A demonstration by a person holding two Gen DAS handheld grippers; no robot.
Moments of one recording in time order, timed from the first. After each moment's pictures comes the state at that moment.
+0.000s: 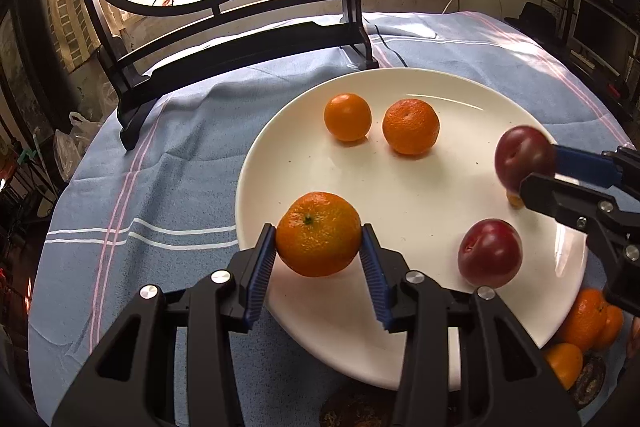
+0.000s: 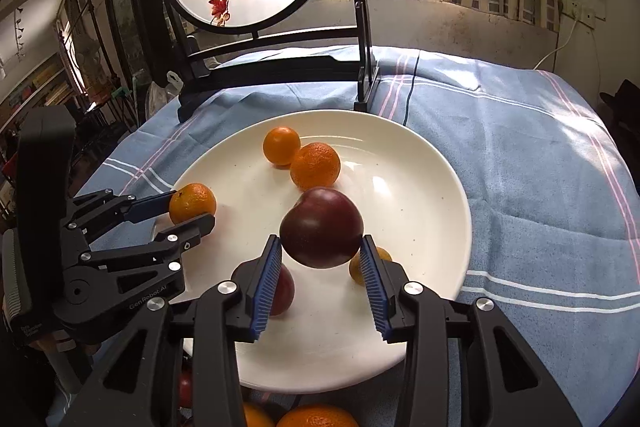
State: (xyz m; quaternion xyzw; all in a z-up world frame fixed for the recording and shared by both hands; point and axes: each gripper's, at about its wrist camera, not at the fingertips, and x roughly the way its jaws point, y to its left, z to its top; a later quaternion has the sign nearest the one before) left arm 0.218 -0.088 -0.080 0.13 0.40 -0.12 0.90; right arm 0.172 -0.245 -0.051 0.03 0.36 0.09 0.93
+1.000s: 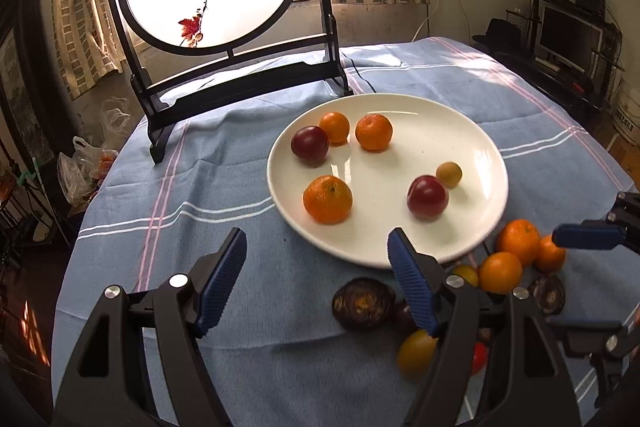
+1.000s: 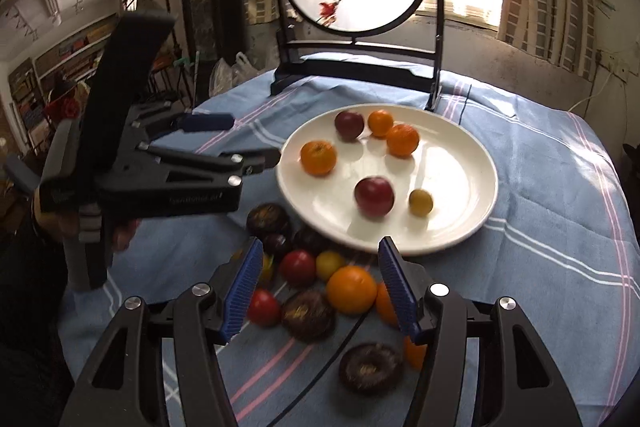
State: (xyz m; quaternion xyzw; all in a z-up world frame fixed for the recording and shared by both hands) left arm 0.127 -0.046 -0.034 0.14 0.35 -0.16 0.91; right arm 0.031 -0.190 -0.039 -0.06 0.36 0.20 0.91
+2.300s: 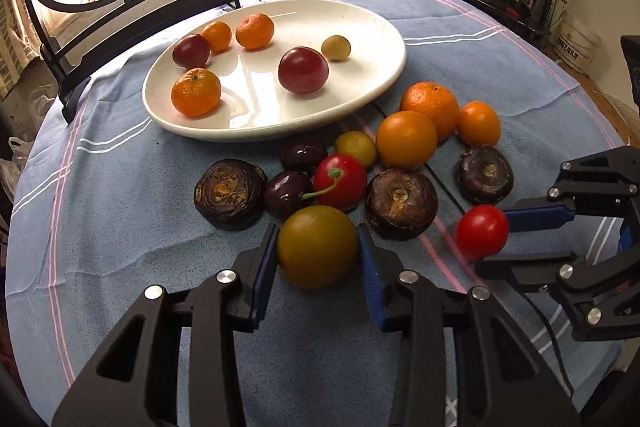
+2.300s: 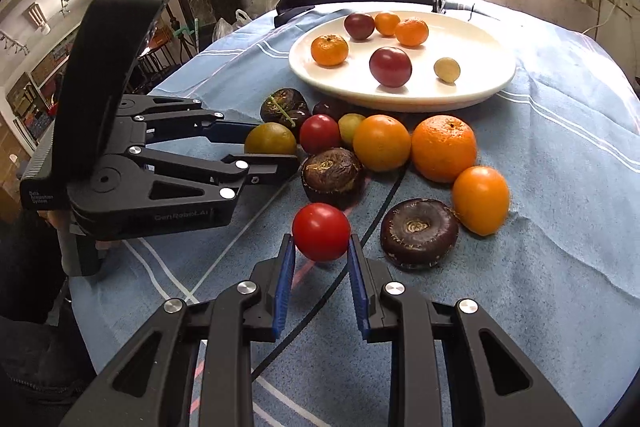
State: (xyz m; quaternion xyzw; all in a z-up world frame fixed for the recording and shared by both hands) left arm 0.077 -0.084 -0.096 0.18 0.43 -0.28 0.84; right arm 0.009 -0.209 -0.089 0.01 0.44 0.20 0.88
